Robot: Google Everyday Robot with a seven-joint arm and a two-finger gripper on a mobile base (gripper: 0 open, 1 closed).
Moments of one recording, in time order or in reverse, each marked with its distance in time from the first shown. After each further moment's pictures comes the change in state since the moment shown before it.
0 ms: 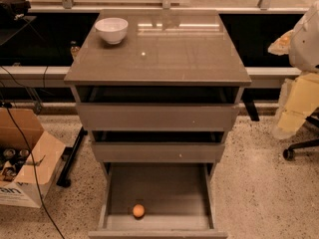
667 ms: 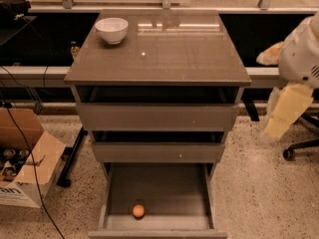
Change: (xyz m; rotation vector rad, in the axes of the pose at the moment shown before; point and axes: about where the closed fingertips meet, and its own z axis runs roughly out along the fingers) arm -0.007 -0.001 0.029 -0.032 -0.103 -0.001
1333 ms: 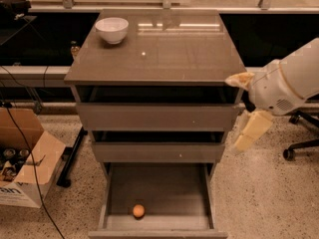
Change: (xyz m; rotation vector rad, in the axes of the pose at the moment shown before) arm -0.018 0.000 0.084 -0.066 -0.277 -0.061
